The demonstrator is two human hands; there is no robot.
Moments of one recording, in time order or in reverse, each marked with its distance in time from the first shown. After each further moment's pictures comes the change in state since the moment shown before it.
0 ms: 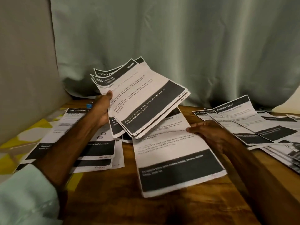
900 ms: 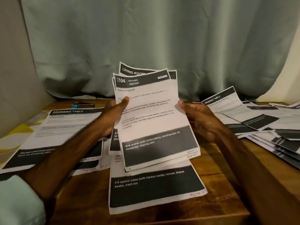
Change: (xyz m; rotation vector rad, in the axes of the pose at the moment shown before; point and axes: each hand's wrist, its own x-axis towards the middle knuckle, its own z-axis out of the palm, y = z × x) left_hand -0.040 -0.035 0.047 0.386 -0.242 0.083; right_hand -0.010 -0.009 -0.002 0.250 0.001 -0.287
